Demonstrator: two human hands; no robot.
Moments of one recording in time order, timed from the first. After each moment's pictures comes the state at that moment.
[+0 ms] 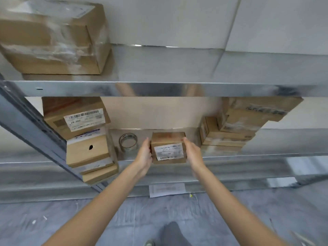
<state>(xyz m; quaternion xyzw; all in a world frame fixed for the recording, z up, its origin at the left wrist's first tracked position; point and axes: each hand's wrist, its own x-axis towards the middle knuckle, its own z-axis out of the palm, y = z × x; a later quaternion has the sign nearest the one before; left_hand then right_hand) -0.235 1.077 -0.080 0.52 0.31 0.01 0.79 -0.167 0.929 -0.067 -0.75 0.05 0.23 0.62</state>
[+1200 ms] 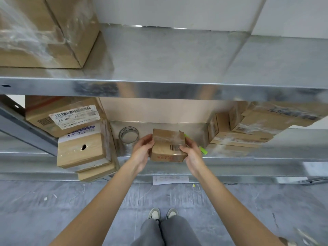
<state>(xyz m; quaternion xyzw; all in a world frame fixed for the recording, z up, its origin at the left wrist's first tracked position) -0.208 1.107 -0.131 0.47 0.36 0.04 0.80 -0.120 0.944 -0.142 -0.61 0.11 0.31 0.73</state>
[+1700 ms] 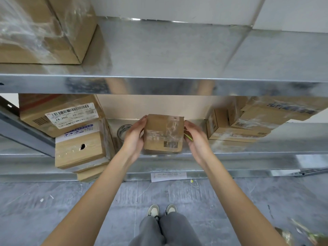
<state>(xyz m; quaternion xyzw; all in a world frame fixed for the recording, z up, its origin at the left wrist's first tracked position) -0.202 1.131 -0.090 0.41 0.28 0.11 0.86 -0.107 0.949 -0.089 -0.57 0.05 0.28 0.77</state>
